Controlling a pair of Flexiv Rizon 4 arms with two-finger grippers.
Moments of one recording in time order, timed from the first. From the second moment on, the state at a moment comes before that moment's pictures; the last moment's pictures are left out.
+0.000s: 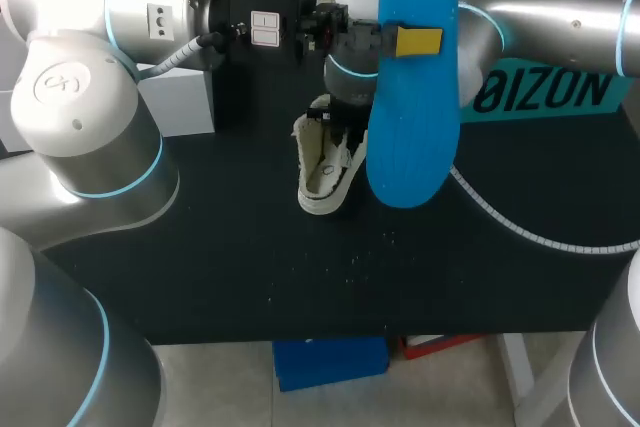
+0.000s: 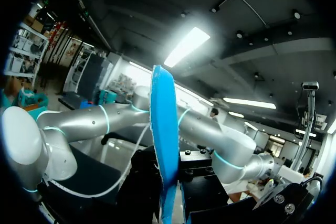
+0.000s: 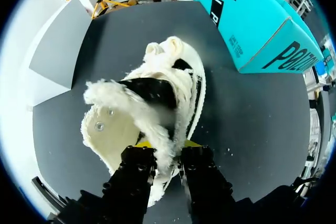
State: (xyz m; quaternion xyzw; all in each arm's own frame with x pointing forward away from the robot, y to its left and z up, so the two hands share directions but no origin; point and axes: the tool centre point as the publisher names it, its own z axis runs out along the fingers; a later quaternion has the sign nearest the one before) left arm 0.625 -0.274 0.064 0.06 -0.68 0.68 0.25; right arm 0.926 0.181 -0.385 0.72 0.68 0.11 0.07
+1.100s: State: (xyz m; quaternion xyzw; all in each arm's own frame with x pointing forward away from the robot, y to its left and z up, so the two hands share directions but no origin) left arm 0.625 -0.274 0.064 0.06 -0.68 0.68 0.25; right arm 0.921 0.160 -0.258 0.66 0.68 0.26 -0.18
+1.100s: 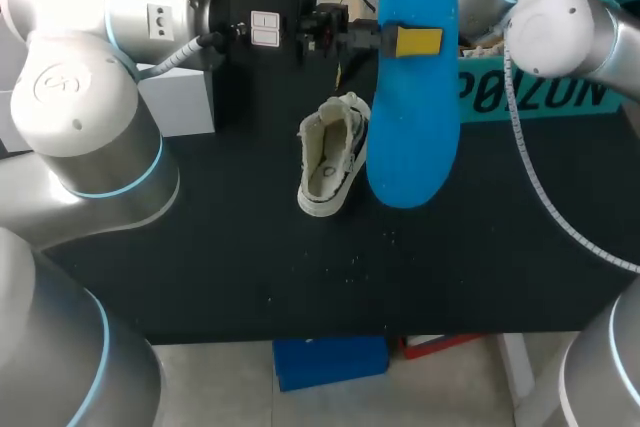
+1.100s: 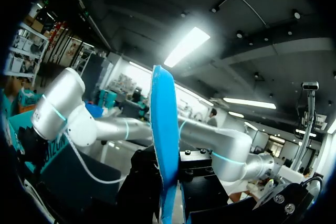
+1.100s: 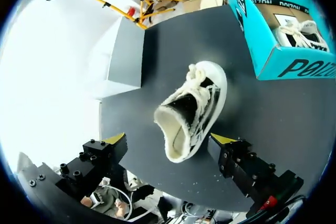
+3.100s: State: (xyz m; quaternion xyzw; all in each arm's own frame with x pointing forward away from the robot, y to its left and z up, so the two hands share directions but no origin) left arm 0.625 -0.282 -0.007 -0.01 -0.77 0.62 0.13; right arm 0.914 0.151 -0.226 0.56 0.49 0.51 -0.43
